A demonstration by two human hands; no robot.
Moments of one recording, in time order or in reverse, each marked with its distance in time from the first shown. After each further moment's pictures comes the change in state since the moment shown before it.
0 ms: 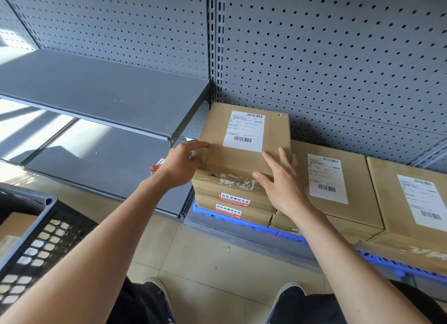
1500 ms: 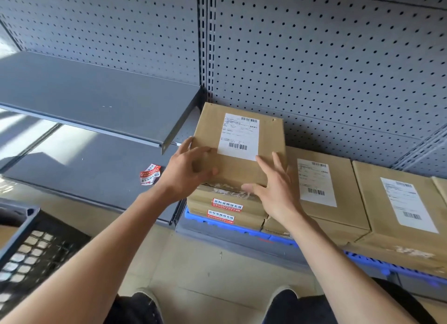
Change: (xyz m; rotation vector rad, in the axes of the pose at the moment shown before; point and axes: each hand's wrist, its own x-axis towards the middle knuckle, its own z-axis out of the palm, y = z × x) left_hand -0.015 0.021 0.007 -0.026 0.008 0.040; right_hand -0.005 -0.007 -0.004 0.009 0.059 0.077
